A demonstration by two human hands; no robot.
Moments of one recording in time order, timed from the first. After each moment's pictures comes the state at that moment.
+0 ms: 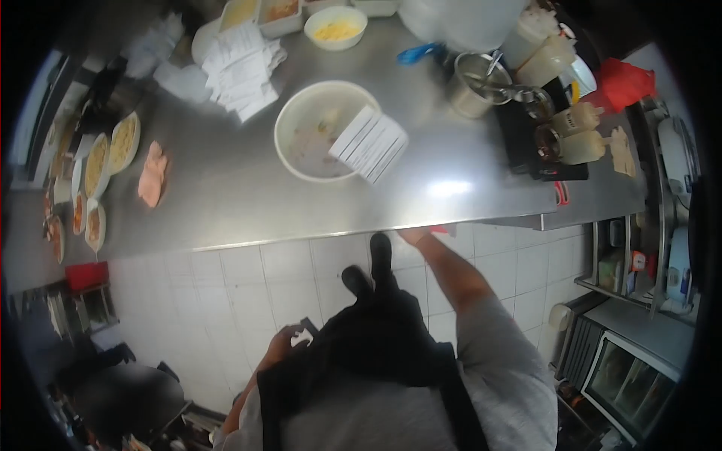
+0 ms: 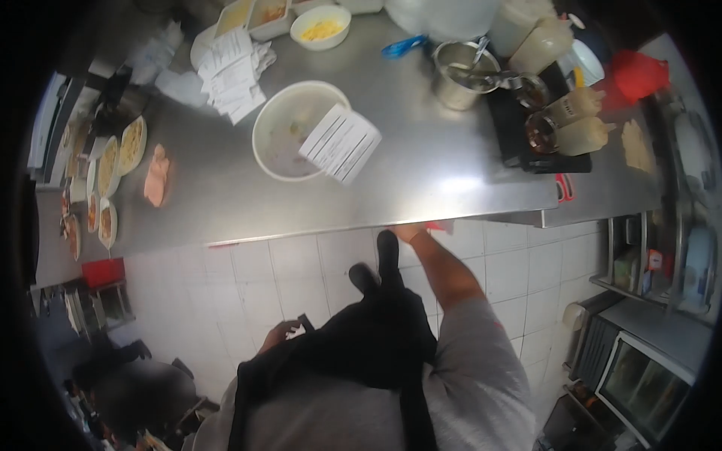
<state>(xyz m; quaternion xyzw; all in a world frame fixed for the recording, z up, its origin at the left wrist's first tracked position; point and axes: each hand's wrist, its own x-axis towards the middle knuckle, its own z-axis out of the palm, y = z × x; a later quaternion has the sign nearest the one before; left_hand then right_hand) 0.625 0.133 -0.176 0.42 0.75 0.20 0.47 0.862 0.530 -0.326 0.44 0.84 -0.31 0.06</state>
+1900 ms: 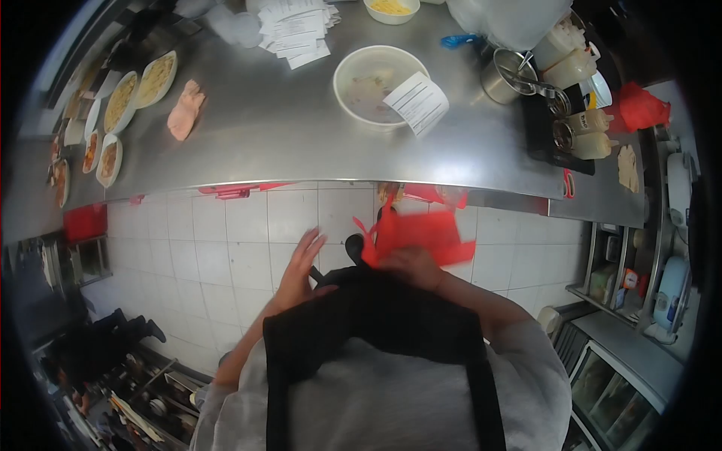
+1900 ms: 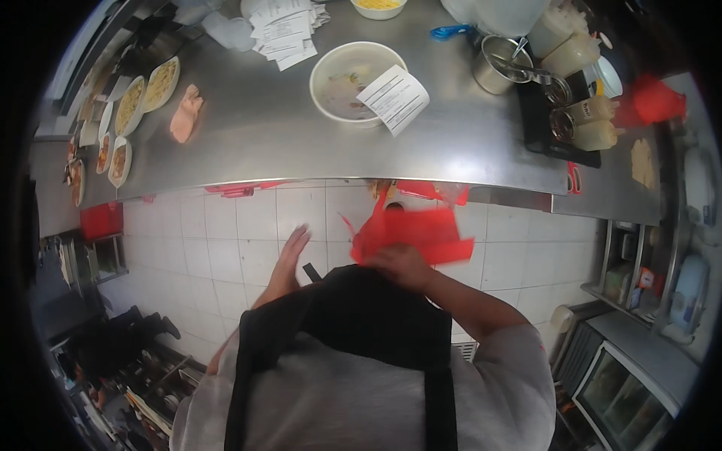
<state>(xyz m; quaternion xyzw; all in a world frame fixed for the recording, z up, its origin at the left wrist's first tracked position) 0.645 0.232 -0.057 0.58 0.69 0.30 0.30 0.883 0.393 -0.126 0.06 0.92 -0.34 -0.16</state>
